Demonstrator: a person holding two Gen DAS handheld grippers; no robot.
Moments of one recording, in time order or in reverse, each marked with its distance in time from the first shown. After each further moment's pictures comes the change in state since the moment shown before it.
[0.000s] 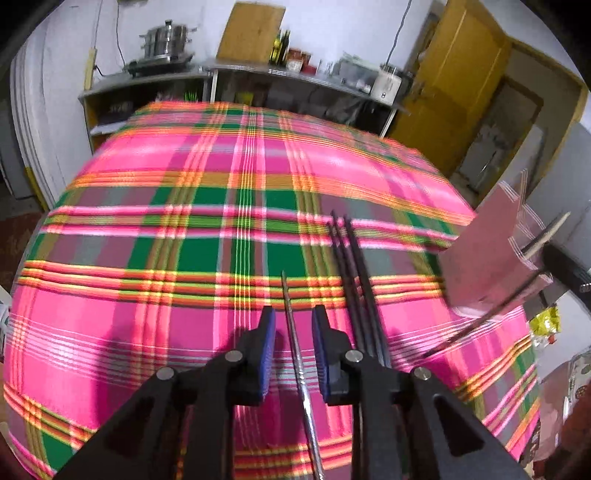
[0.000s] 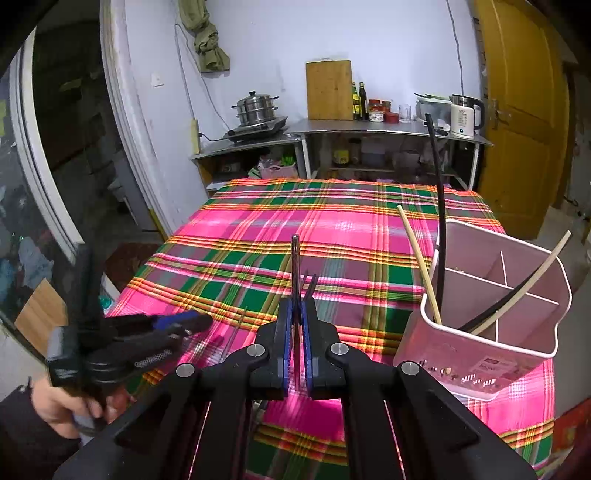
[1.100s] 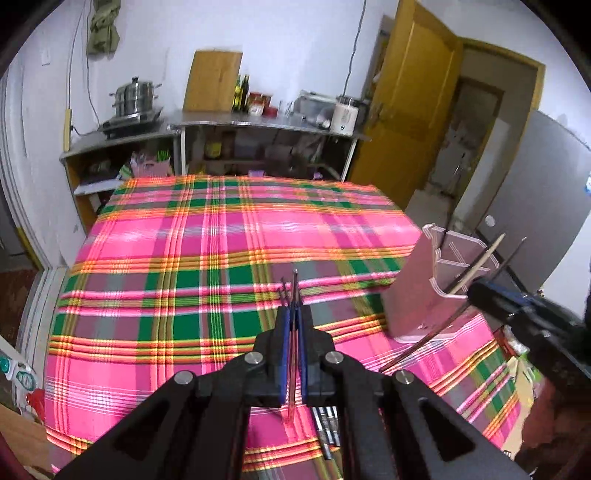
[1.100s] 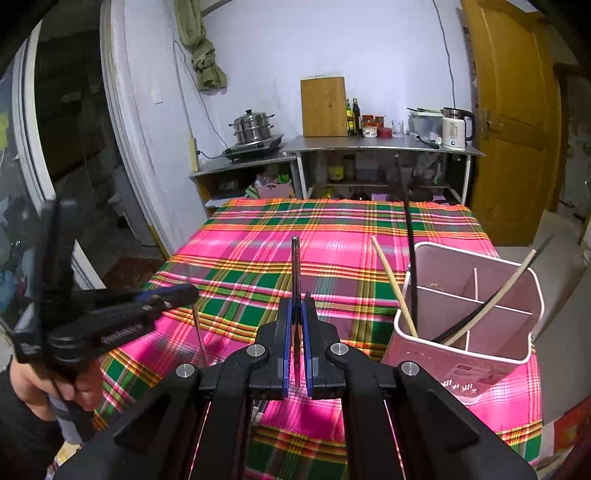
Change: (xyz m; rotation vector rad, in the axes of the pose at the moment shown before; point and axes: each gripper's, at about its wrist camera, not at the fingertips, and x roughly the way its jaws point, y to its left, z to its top) left arm -0.099 -0.042 0.034 0.136 -0.164 -0.067; right arm -0.042 -0.012 0.006 0.024 -0.073 -0.004
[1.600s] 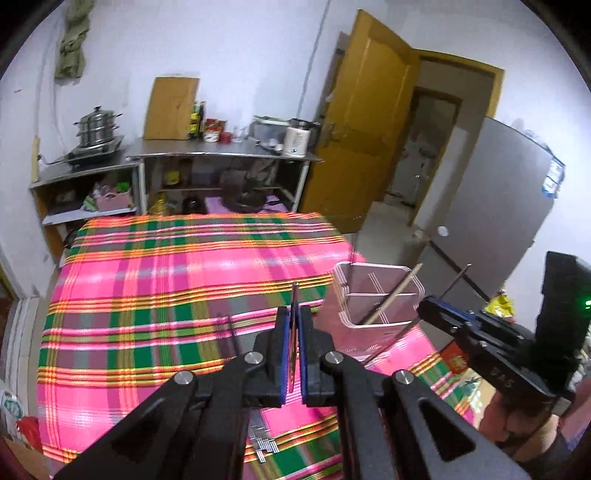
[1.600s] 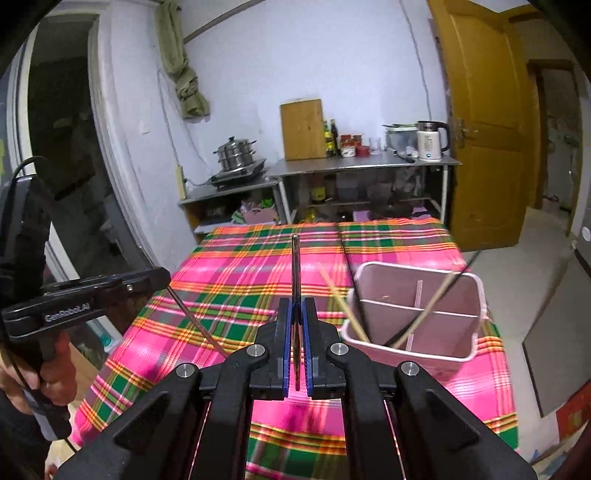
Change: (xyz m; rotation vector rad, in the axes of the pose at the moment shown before) left arm -0.044 -0.062 0.033 0.062 -0.062 -0.155; right arm -0.060 -0.034 0.007 0.066 -0.088 -0.055
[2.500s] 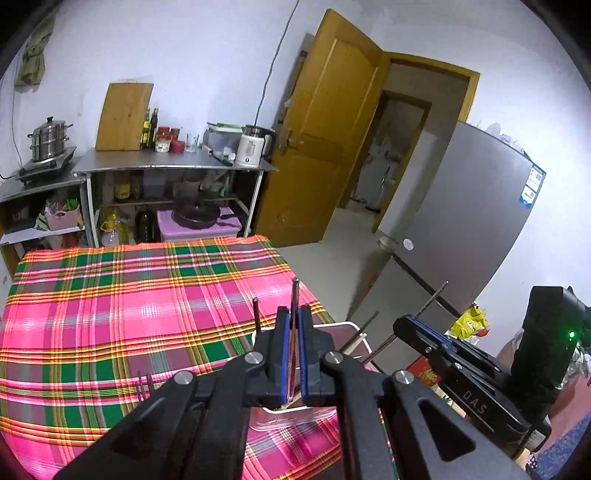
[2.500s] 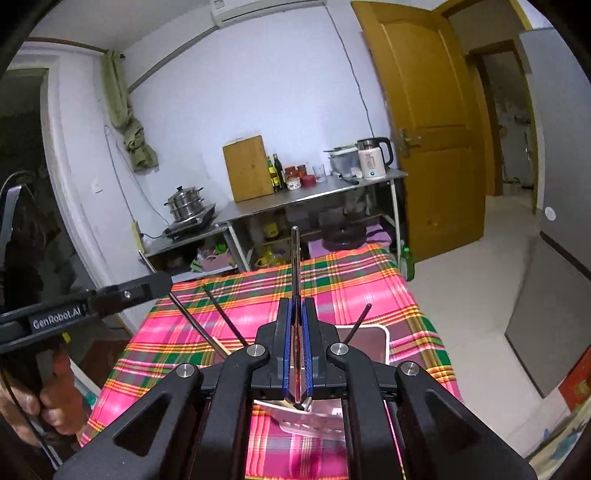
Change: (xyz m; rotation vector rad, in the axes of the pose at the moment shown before) left arm 0.077 -0.065 0.059 0.018 -0.012 -0.134; right arm -0.003 -0.083 0.037 0.166 -0.107 -0.109
